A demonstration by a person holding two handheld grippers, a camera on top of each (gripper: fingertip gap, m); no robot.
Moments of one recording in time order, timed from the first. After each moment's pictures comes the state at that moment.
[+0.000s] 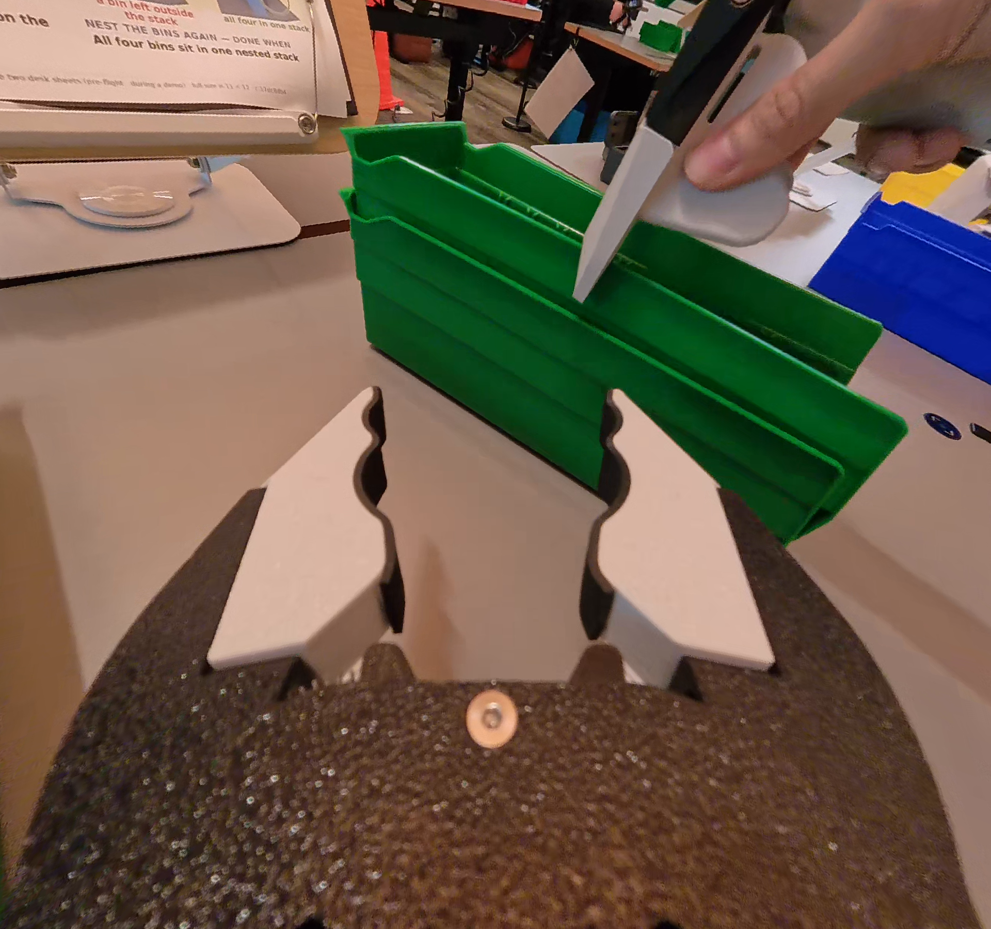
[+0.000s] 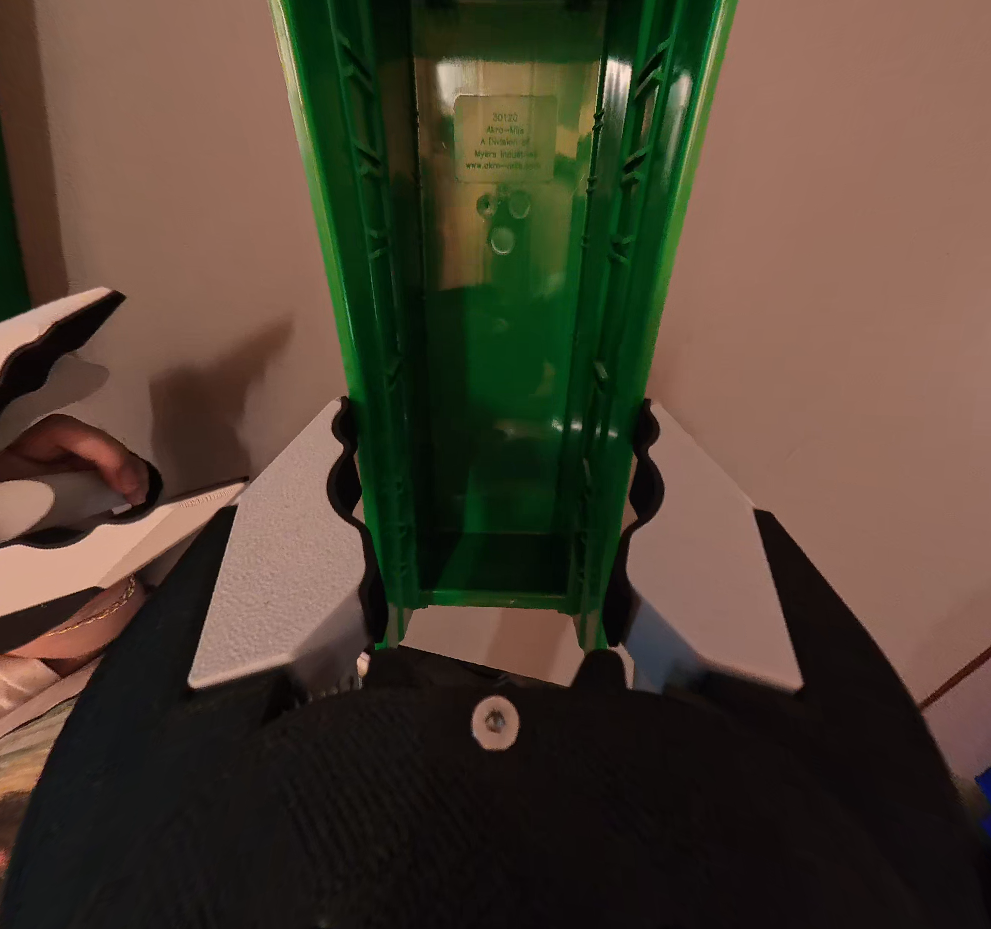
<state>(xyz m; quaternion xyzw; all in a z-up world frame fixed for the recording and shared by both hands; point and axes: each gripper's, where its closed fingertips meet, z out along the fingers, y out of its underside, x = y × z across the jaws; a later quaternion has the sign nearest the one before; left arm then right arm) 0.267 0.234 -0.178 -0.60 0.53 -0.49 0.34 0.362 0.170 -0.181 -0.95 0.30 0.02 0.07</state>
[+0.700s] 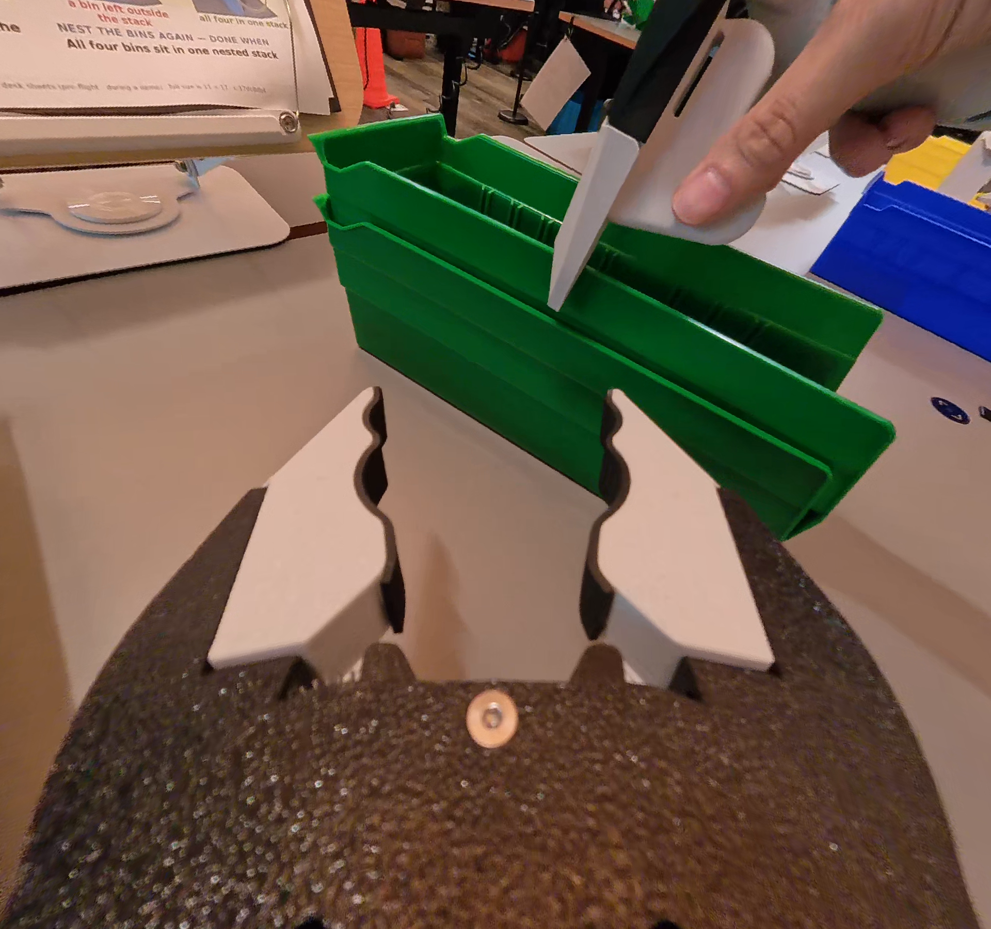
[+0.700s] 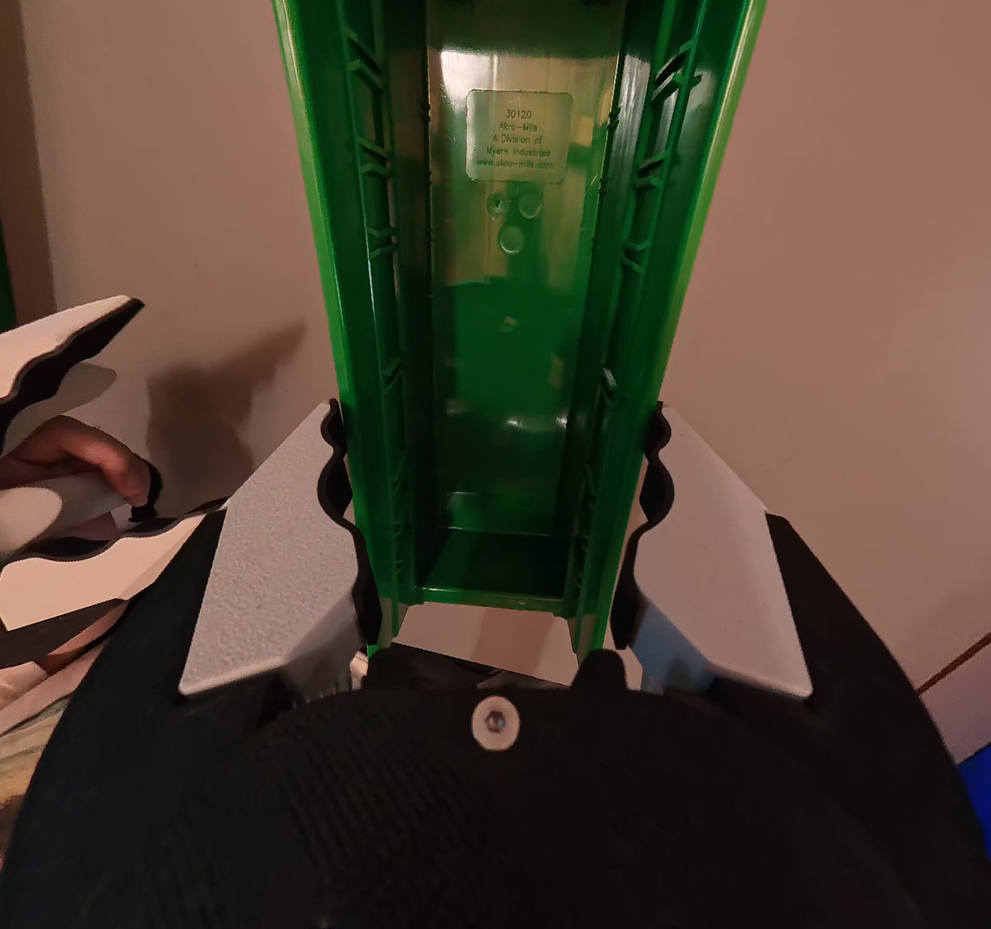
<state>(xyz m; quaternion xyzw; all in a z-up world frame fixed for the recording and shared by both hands) 0.268 0.226 -0.180 -0.59 0.54 -0.48 0.35 0.358 0.173 -0.185 -0.96 0.29 0.02 0.06</state>
